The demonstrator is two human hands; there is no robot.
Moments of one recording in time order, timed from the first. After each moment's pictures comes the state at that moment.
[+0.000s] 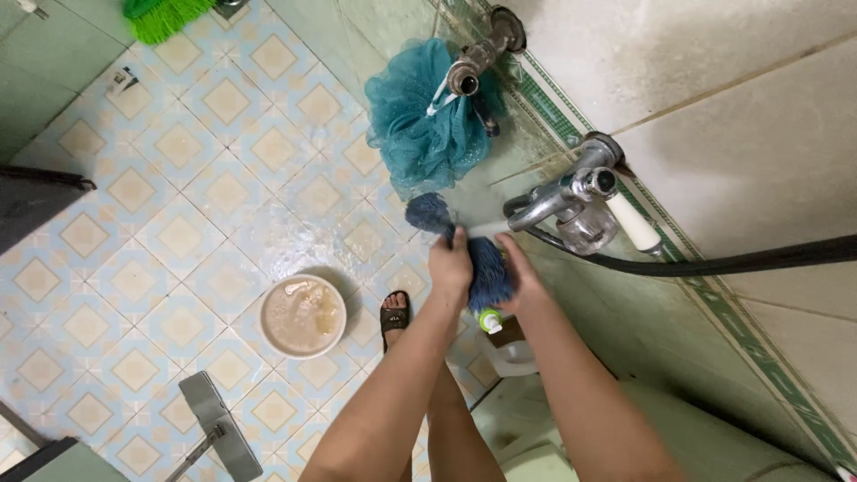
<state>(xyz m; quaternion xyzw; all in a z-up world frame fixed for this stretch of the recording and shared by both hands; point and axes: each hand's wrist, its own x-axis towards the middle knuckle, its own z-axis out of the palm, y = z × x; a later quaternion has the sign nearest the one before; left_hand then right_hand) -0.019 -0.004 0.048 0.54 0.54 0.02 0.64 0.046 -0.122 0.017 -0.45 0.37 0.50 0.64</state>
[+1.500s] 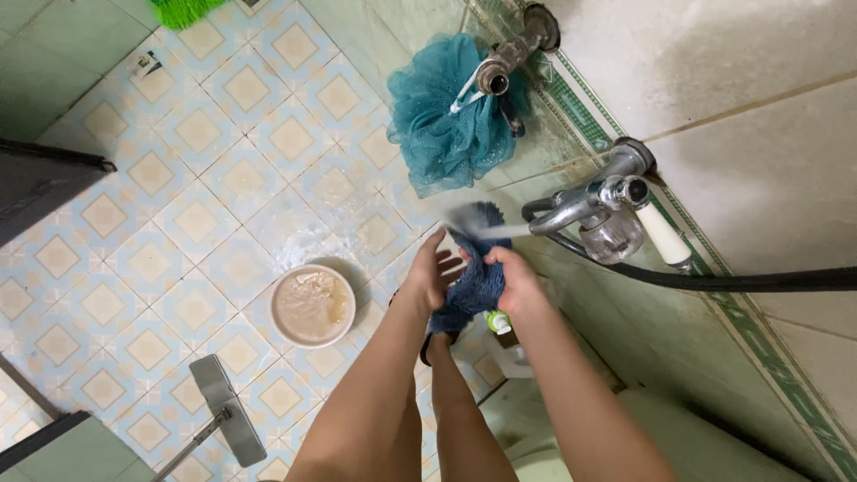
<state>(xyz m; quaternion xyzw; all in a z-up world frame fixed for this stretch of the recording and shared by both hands) -0.063 0.051 -0.012 0.22 0.55 -0.16 0.79 0.028 -0.111 -0.016 -0.35 0.31 0.56 0.68</state>
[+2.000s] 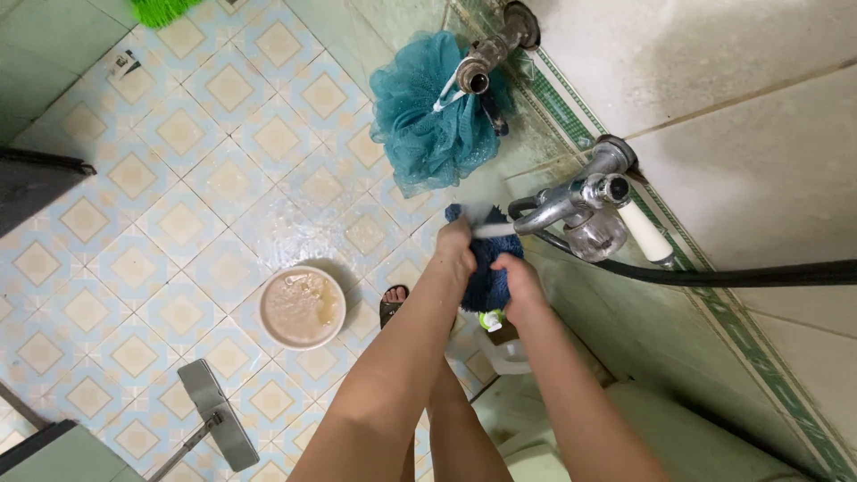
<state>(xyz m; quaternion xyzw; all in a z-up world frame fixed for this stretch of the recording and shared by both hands) 0.035 -0.007 -0.099 0.20 0.62 -0.06 0.76 0.028 -0.127 0.021 -0.58 0.36 0.44 0.58</state>
